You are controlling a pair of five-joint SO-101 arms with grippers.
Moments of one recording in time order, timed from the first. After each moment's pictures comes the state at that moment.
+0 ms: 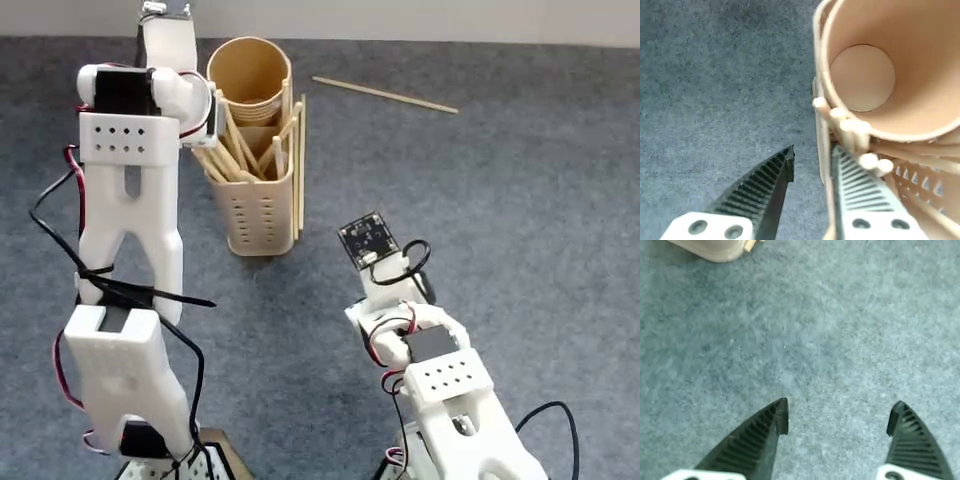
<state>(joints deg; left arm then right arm) -0.9 34.2 -51.8 97.7 5.4 -23.1 -50.5 73.8 36.8 12.7</state>
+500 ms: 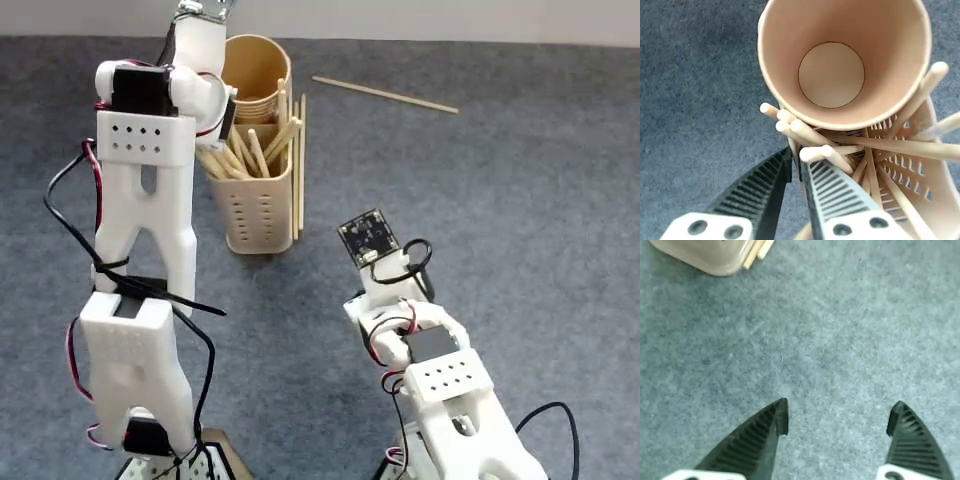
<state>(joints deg) -2.2 35.8 -60.7 101.1 -3.6 -23.1 -50.5 74.0 34.1 12.7</state>
